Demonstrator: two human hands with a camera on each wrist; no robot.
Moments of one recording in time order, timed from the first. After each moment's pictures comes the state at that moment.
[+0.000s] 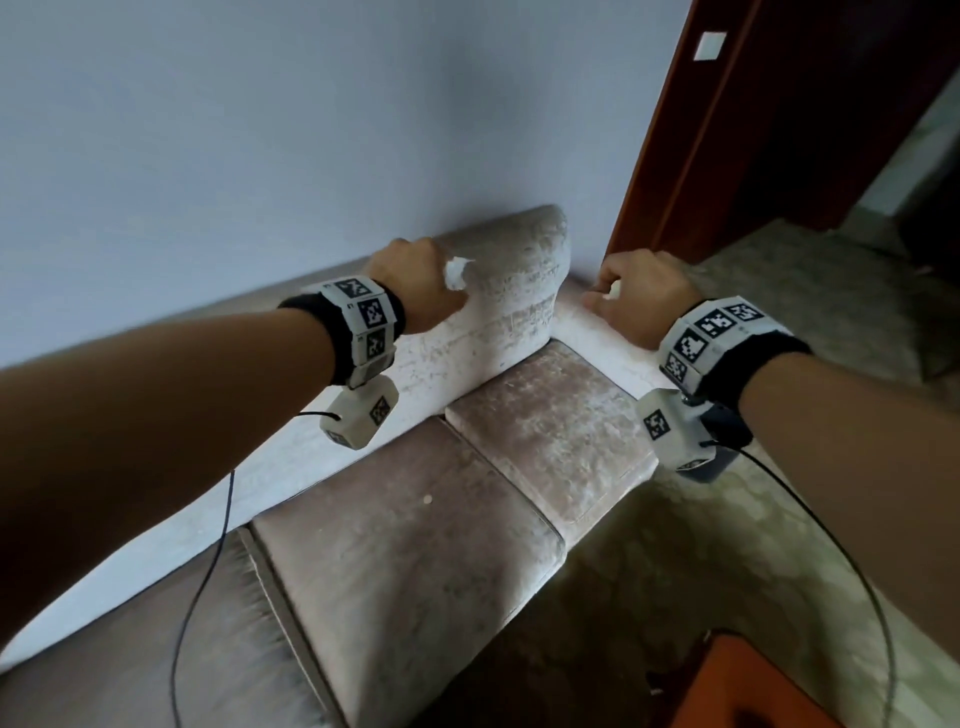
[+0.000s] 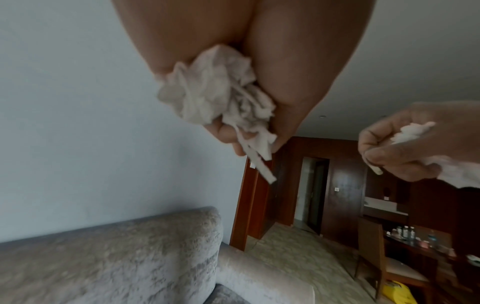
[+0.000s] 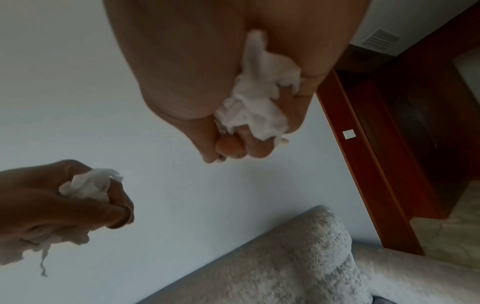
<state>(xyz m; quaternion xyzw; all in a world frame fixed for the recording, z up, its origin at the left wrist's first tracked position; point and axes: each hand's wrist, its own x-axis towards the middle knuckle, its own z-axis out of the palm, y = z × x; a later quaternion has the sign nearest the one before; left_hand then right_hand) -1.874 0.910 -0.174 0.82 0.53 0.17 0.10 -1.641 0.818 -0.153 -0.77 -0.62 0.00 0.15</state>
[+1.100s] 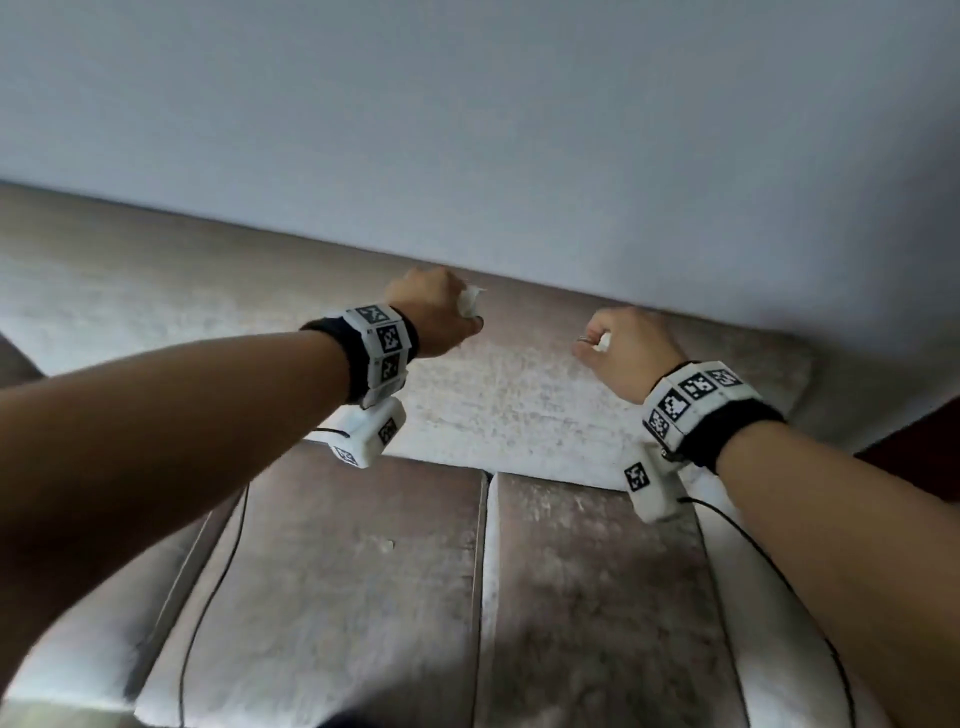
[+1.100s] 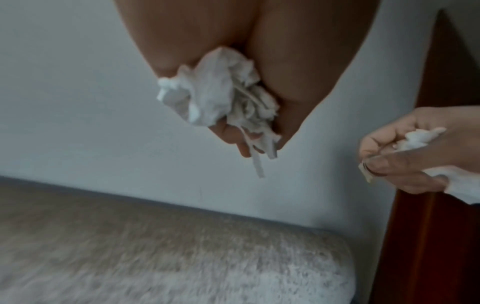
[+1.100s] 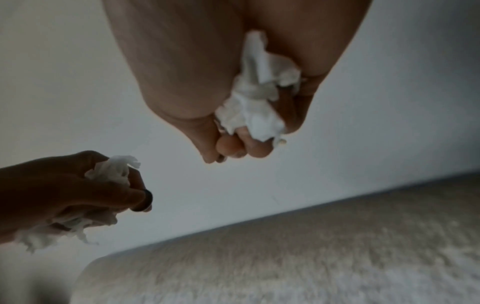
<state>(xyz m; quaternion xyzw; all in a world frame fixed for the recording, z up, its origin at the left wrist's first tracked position) -1.764 1.098 -0.244 0.55 0.80 0.22 0.14 -1.540 1.173 -0.228 -0.47 -0.87 0.12 0.11</state>
